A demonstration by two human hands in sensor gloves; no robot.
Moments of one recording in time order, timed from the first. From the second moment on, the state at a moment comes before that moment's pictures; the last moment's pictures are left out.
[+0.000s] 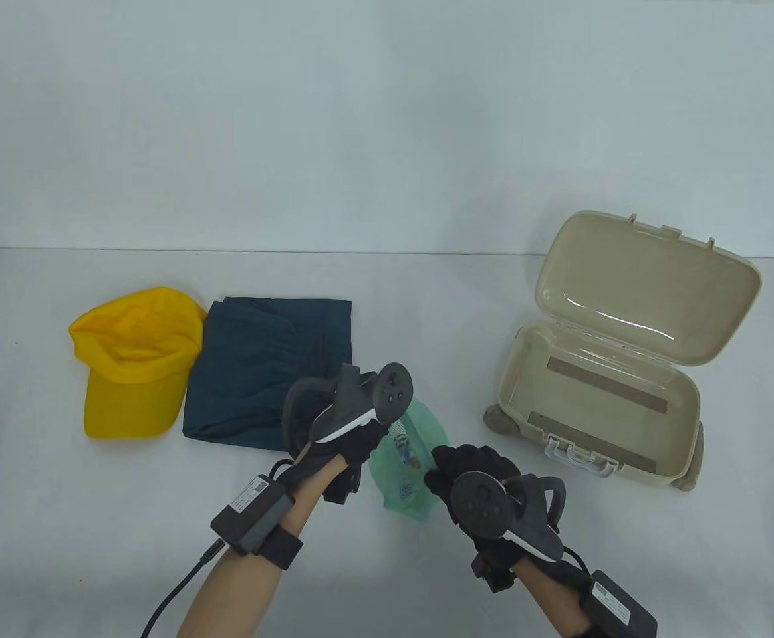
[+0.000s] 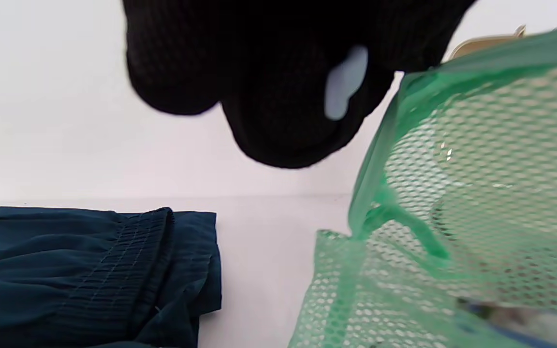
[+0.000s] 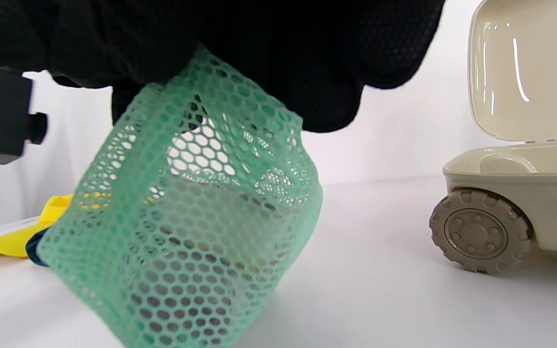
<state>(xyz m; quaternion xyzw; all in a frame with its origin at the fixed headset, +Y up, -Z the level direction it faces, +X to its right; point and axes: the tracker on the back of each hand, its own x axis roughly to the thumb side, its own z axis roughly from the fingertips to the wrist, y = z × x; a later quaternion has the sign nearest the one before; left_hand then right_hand) -0.056 -0.640 -0.382 -0.01 -0.11 0.02 0.99 0.118 -0.665 -0.277 0.16 -0.09 0.98 0.10</state>
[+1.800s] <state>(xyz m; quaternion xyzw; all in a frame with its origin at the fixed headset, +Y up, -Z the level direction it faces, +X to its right) -0.169 -0.664 -0.272 0.01 -0.18 0.08 0.98 0.145 -0.651 -0.303 0.08 -0.03 0.99 0.10</state>
